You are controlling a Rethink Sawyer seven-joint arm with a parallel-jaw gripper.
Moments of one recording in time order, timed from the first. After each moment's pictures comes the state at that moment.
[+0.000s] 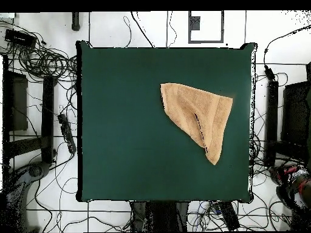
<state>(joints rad) -0.96 -0.83 -0.01 1.73 -0.19 0.51 1.93</state>
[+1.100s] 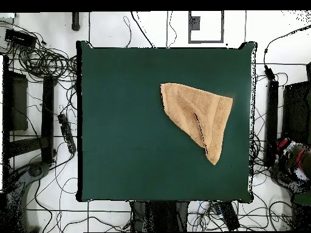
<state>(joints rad) -1.02 -0.80 0.29 1.60 -0.32 0.70 1.82</state>
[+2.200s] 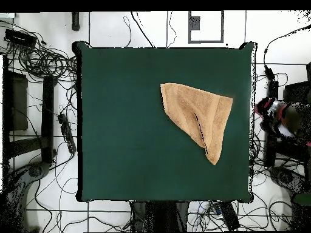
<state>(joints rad) -0.84 -0.63 0.32 1.30 -0.34 0.79 1.82</state>
